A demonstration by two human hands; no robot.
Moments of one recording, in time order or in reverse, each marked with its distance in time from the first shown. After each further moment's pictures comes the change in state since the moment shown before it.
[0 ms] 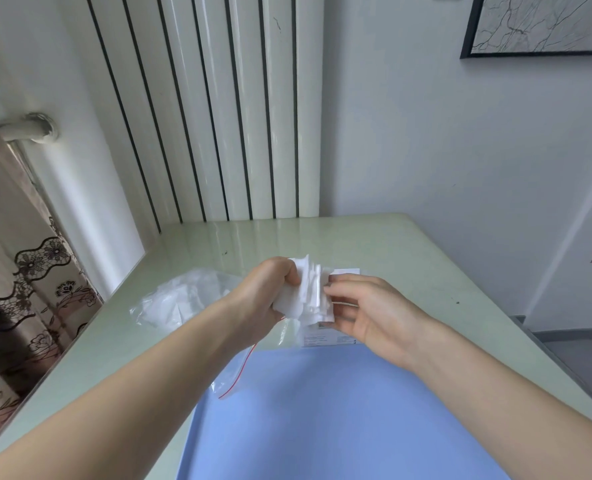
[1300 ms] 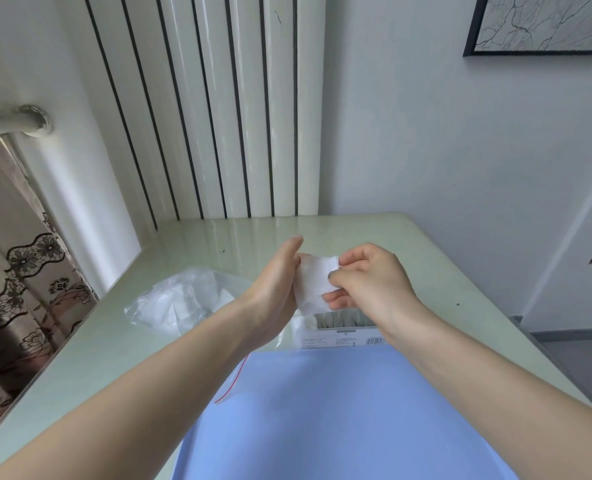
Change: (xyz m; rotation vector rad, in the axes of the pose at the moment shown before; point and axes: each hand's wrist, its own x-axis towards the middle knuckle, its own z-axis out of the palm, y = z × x) left_hand 0.023 -0.007 0.008 0.007 -0.122 0.076; right_hand 0.005 -0.020 0.015 -0.436 0.379 -0.212
